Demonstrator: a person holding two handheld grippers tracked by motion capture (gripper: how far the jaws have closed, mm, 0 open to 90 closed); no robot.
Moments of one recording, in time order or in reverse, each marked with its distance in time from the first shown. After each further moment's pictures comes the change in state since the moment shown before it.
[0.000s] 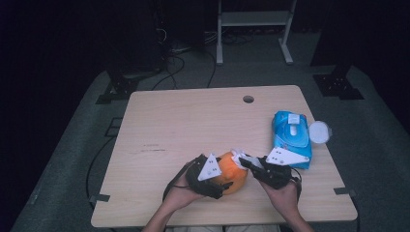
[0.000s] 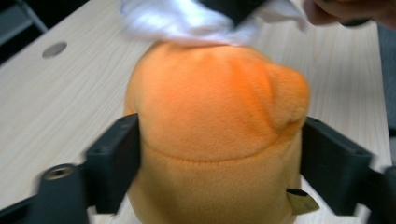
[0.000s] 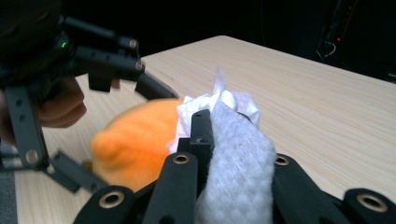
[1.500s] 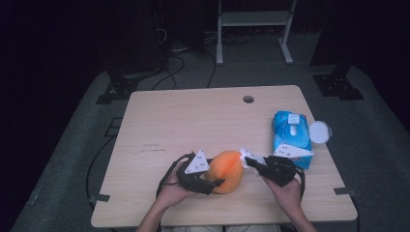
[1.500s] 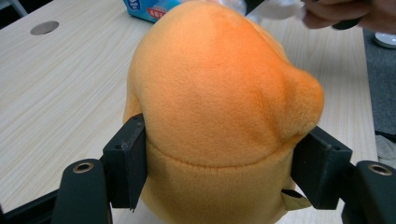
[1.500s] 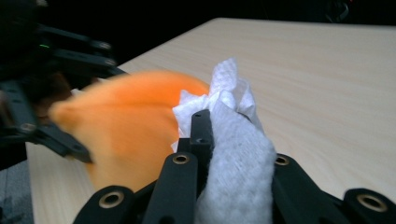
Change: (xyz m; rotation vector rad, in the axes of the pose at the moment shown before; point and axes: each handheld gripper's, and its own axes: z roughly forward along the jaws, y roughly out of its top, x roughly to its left) left arm 0.018 -0.020 -0.012 -0.015 -0.068 -0.046; right arm -0.029 -0.017 0.000 0.039 0.040 0.192
